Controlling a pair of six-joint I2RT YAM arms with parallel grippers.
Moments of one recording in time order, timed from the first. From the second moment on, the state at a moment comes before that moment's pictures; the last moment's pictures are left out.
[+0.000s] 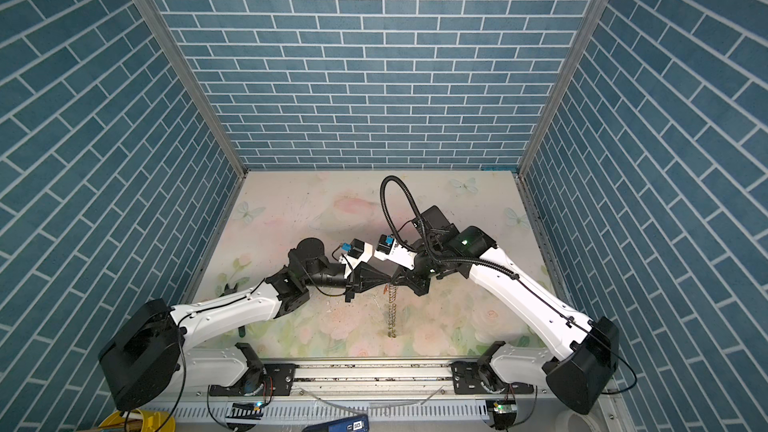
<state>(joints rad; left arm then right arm) -0.78 1.29 0.59 0.55 0.82 -0.09 0.75 1.25 1.20 -1.02 -0.55 -0.45</state>
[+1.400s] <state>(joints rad) -0.79 1.31 0.48 0.98 0.64 -0.22 0.72 0.88 0.76 -0.34 -0.44 -0.25</state>
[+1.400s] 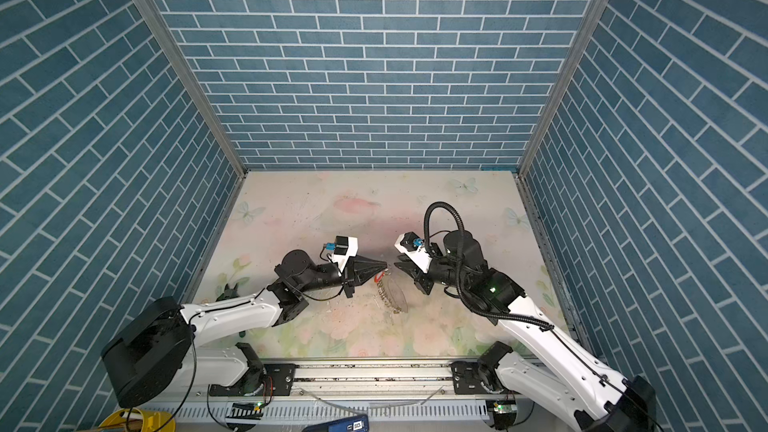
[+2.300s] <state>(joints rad) -0.80 1.38 0.48 1.22 0.63 -0.33 0.79 1.03 0.76 -0.19 -0.43 -0.18</state>
